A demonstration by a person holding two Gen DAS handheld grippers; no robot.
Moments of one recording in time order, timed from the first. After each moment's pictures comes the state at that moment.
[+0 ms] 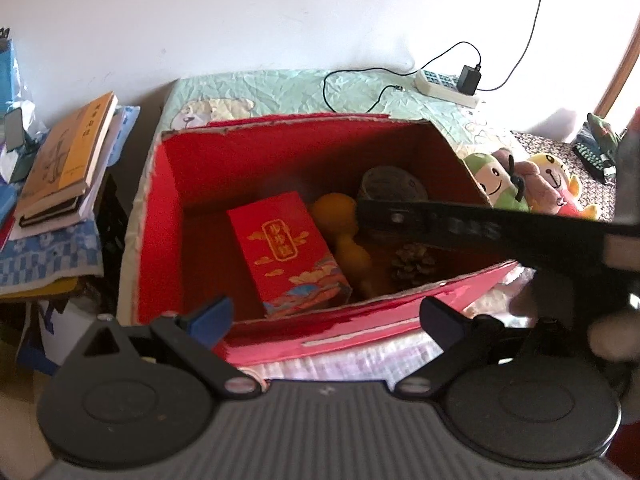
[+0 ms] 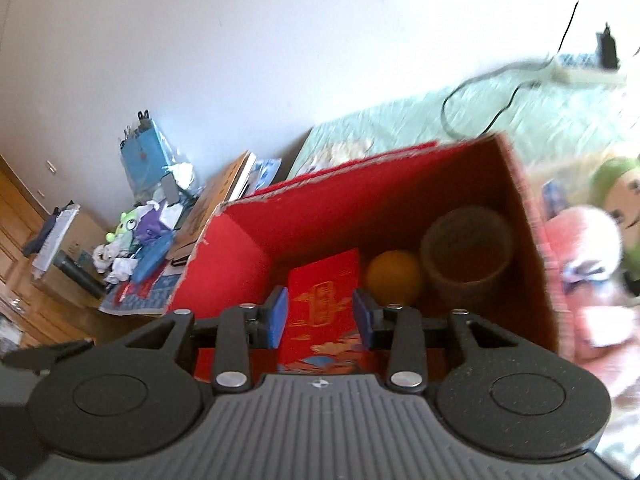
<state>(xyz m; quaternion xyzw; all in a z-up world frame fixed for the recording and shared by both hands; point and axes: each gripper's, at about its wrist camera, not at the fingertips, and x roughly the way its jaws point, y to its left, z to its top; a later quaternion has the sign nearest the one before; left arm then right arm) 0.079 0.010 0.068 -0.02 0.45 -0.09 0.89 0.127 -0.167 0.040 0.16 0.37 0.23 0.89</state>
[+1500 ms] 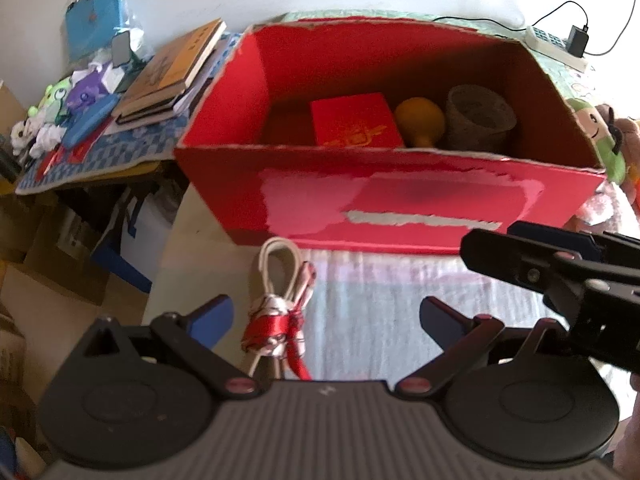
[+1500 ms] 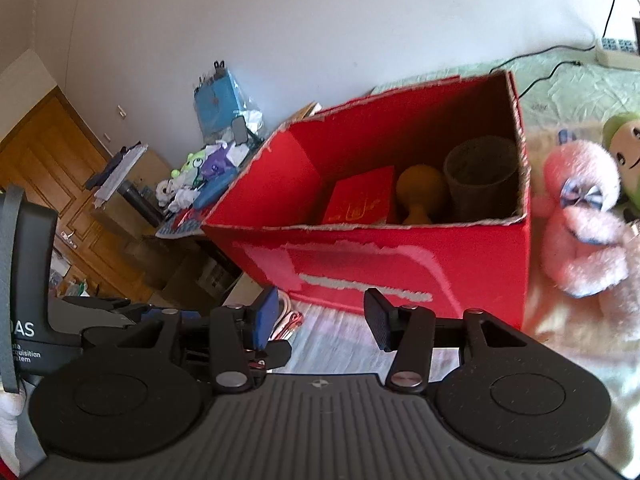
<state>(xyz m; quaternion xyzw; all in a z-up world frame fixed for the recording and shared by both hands) 0.026 -0.023 0.019 -0.01 0.51 0.11 0.85 0.062 -0.199 0.015 0.14 0.39 0.35 0.84</state>
